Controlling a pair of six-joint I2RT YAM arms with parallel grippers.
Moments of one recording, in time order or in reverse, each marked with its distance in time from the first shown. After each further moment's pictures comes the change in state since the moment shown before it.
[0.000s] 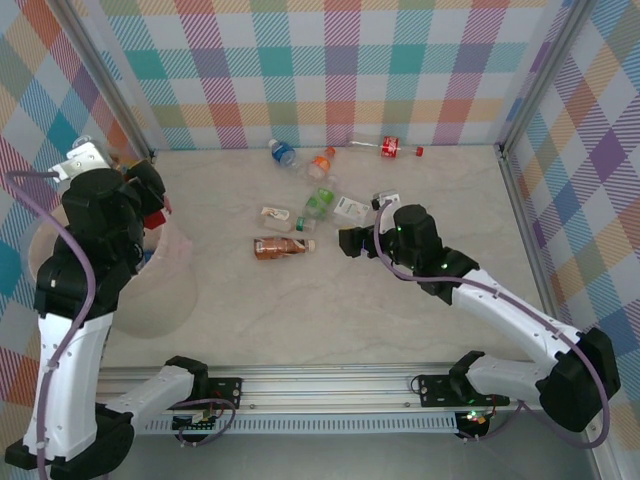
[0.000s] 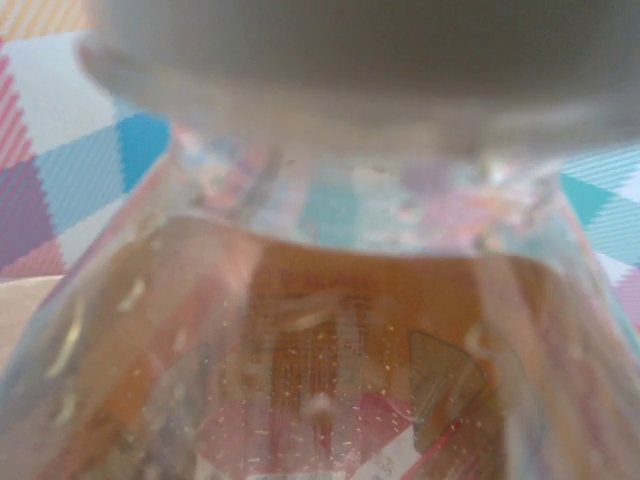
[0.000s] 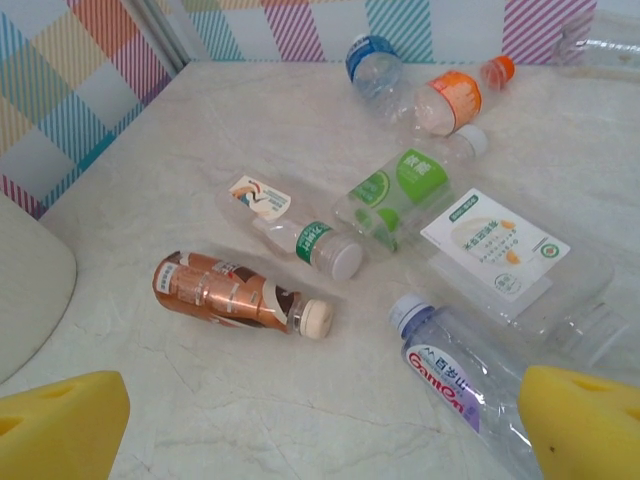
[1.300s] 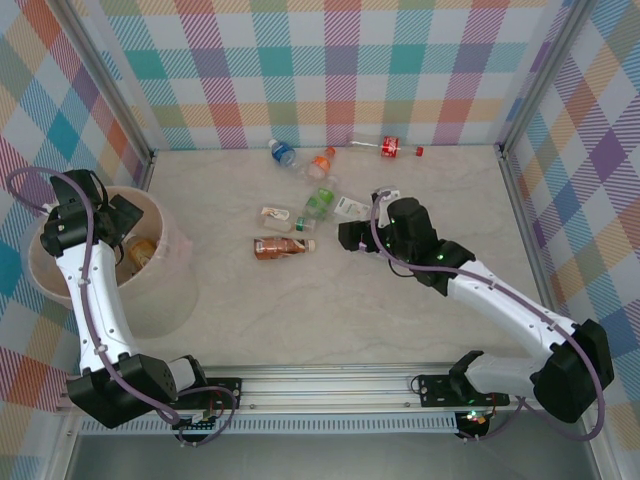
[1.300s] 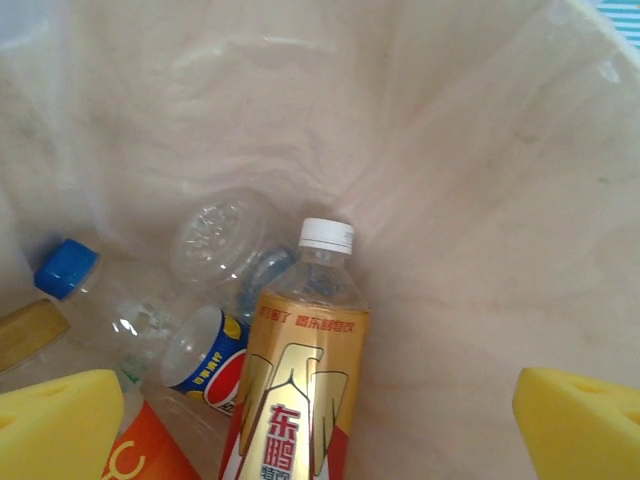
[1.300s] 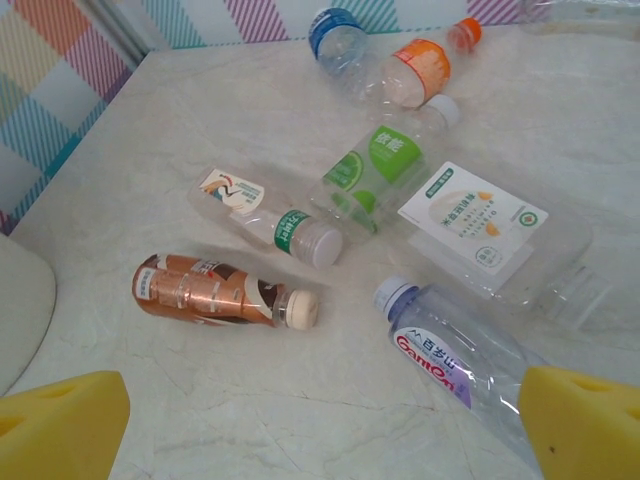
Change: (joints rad) left arm 0.681 0.215 -0.228 -0.133 0.488 -0.140; right arm 0.000 0.050 0.082 -0.106 0.060 0.092
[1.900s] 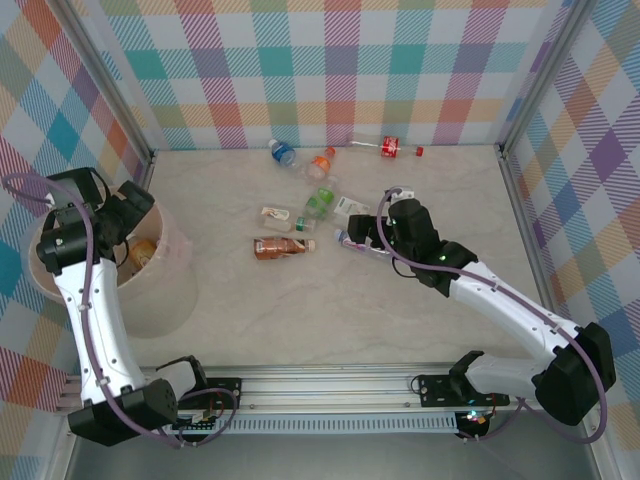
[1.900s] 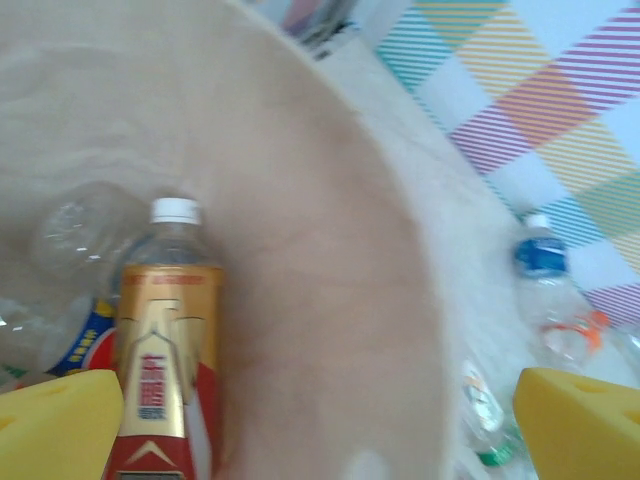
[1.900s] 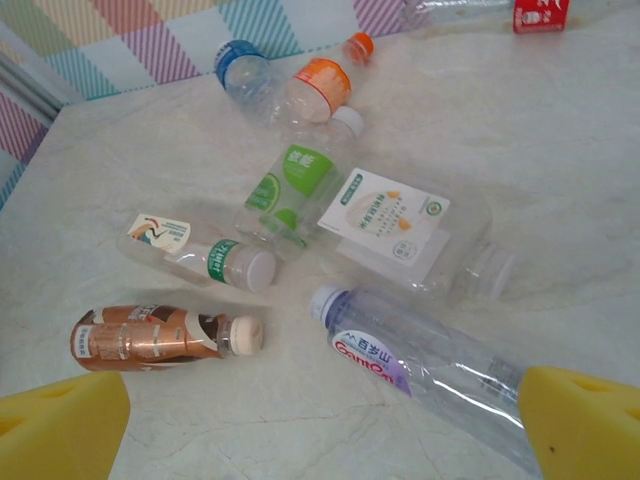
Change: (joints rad) left arm -0.121 -0.113 0.092 -0.016 0.144 -0.030; right arm -0.016 -0.016 -0.002 -0.055 0.155 0.132
